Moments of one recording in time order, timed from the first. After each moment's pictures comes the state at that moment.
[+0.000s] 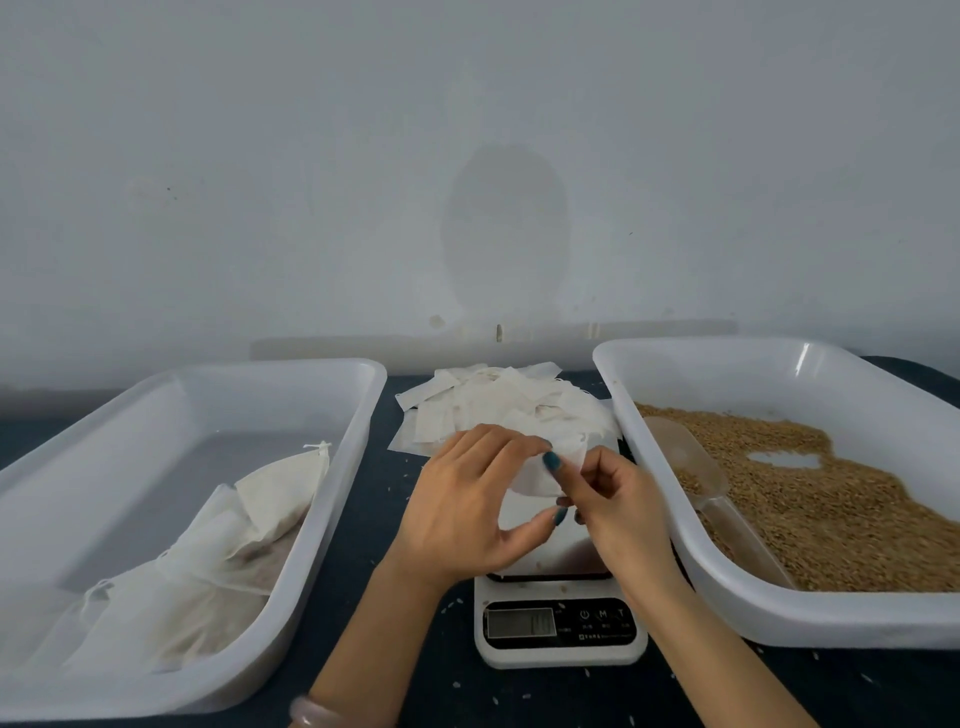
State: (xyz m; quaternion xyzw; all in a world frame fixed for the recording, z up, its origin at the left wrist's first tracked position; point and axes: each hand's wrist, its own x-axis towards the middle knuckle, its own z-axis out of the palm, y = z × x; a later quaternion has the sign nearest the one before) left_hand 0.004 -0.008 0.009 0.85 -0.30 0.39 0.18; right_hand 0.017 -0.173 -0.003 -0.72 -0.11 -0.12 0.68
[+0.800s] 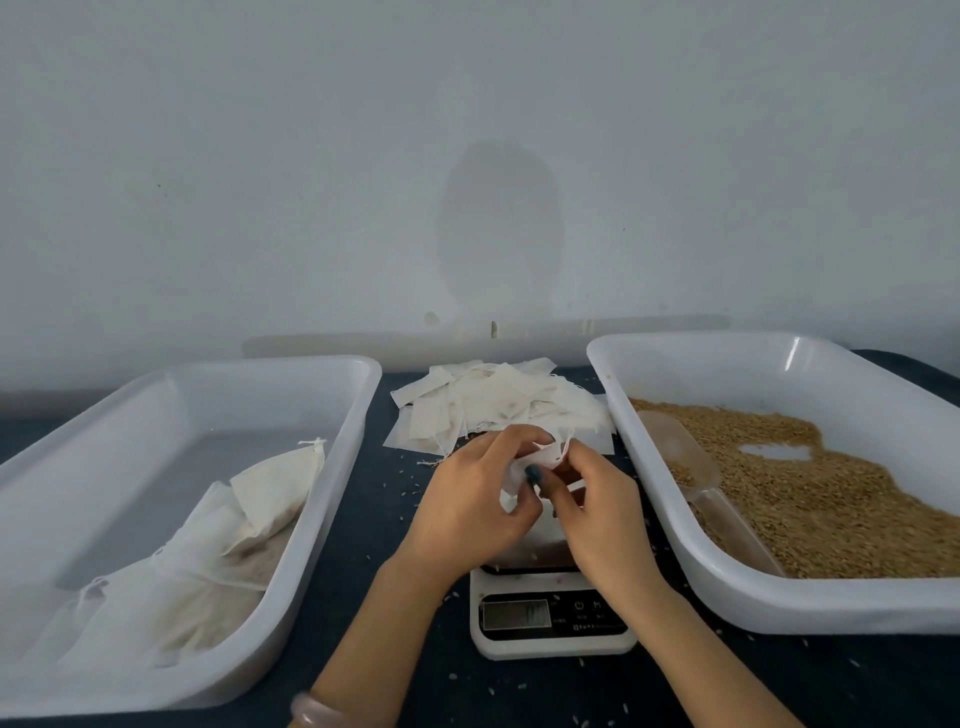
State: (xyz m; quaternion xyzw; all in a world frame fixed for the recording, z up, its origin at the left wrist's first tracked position) left_hand 0.002 -0.019 0.006 0.88 -0.23 0.28 0.31; right_hand 0.014 -0.167 -0.014 -0.83 -0.17 -0.21 0.49
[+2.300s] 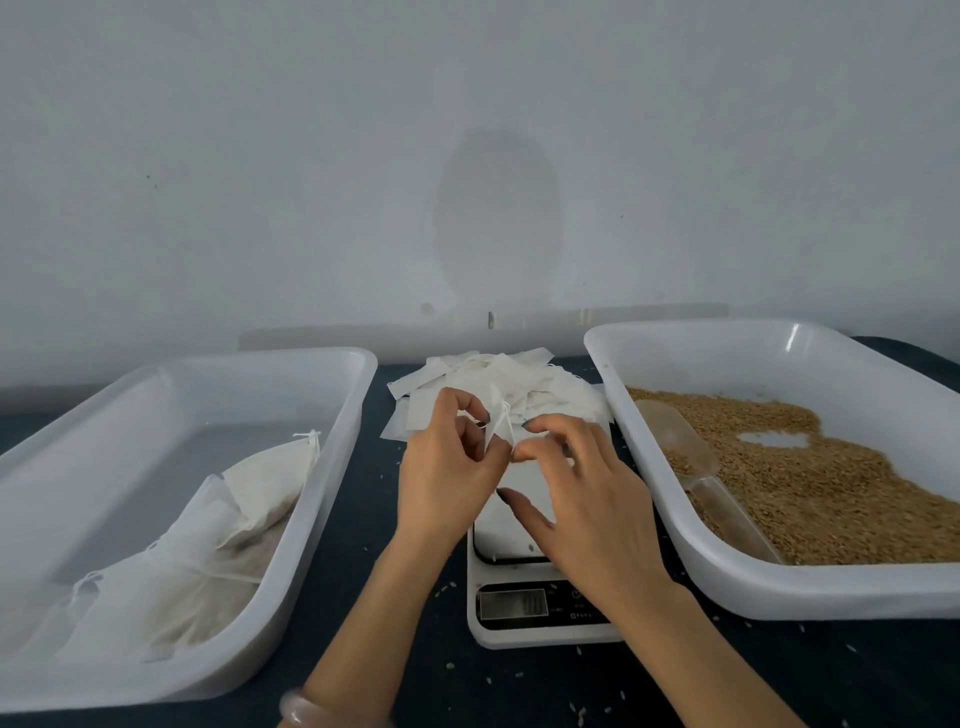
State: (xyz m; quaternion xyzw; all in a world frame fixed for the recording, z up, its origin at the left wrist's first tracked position) left_hand 0.009 -0.016 0.010 0.84 -0.04 0.28 0.47; right_hand -0.003 -0.169 -0.001 -0.87 -0.27 -0.37 0.19
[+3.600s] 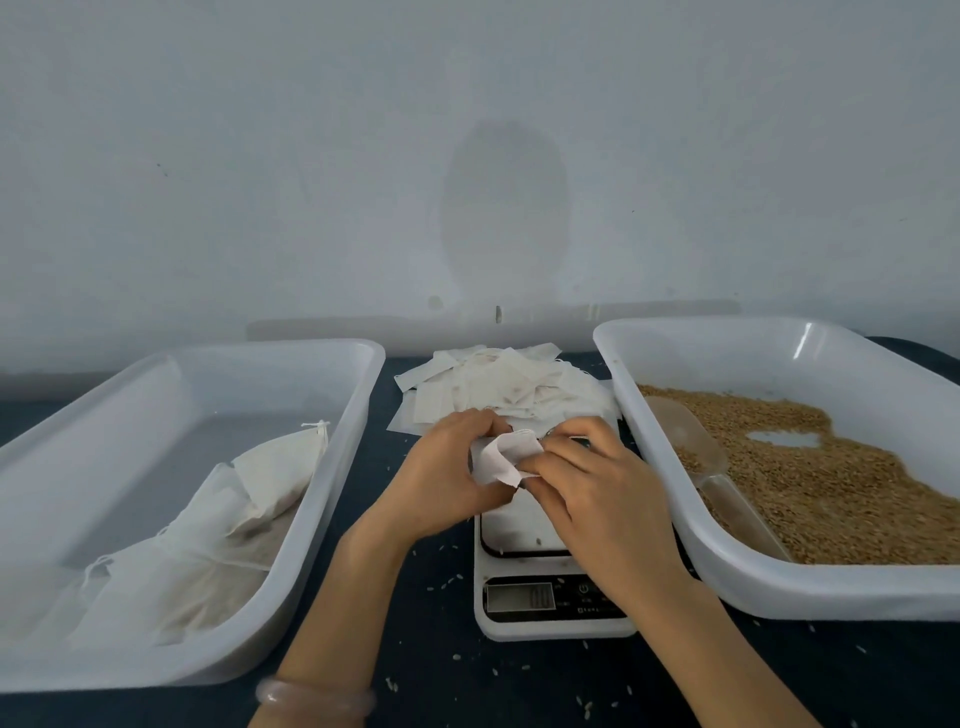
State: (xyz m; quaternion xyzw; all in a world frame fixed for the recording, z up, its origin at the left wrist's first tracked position) left_hand 0.009 0.013 0.014 0.90 -0.17 0.14 0.37; right_hand -0.005 -0.173 0.010 -0.85 -0.32 -0.41 0.13
